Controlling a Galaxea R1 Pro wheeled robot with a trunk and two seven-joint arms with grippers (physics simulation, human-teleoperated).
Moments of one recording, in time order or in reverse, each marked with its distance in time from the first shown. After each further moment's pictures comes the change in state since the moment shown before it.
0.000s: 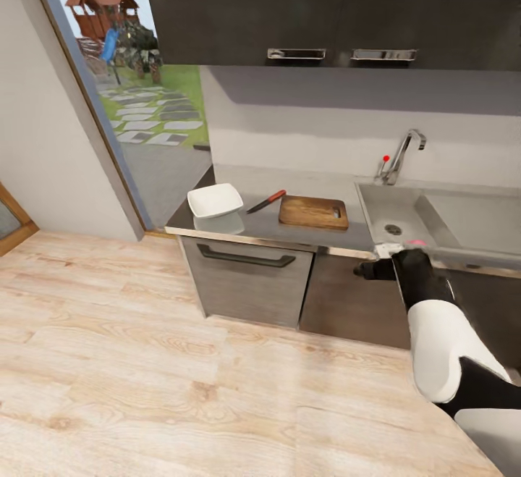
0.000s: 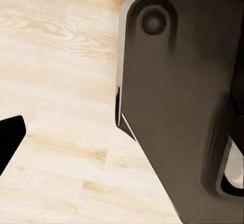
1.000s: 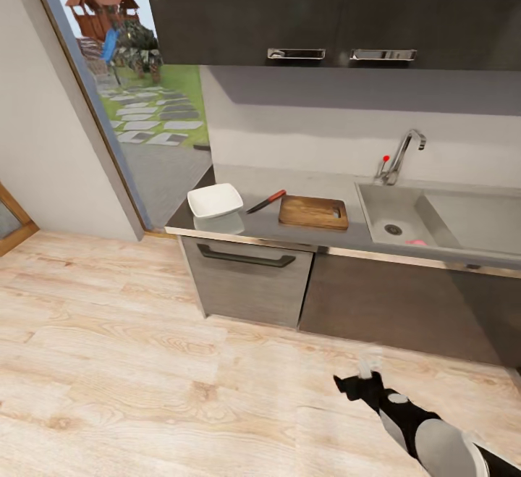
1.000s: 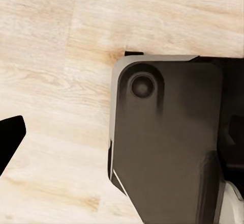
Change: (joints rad) left arm 0.000 -0.004 0.001 -0.158 0.000 0.003 0.003; right arm 0.358 -0.050 -0.004 0.630 -0.137 -0.914 -0.273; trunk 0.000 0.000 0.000
